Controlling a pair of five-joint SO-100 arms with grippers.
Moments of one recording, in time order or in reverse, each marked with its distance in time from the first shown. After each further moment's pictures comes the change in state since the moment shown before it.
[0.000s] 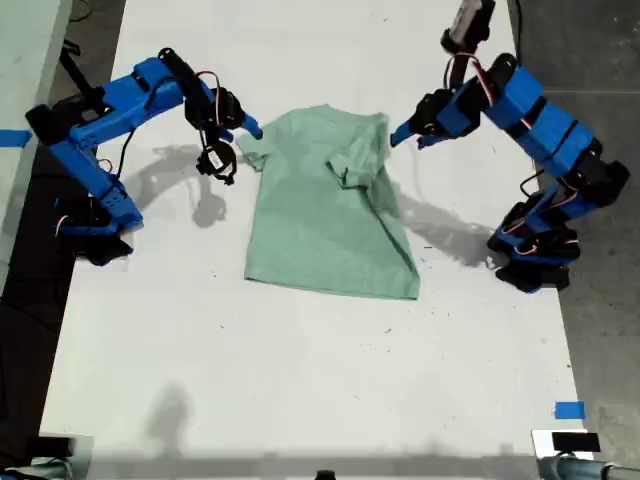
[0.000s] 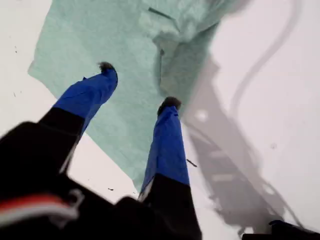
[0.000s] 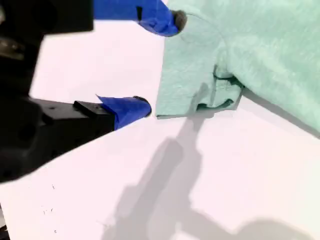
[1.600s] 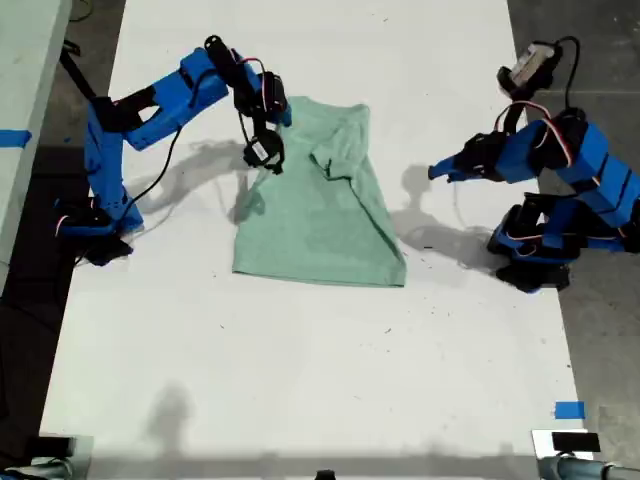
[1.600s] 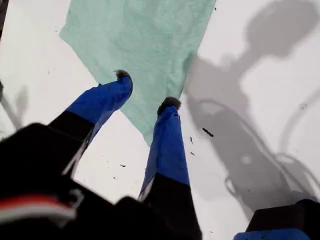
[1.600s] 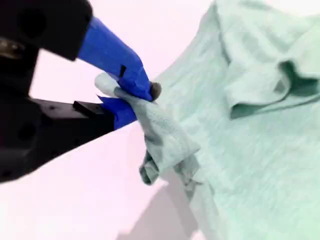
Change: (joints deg) arm 0 9.1 -25.5 -43.4 3.3 -4.5; arm 1 -7.7 39.4 29.4 -0.5 10.6
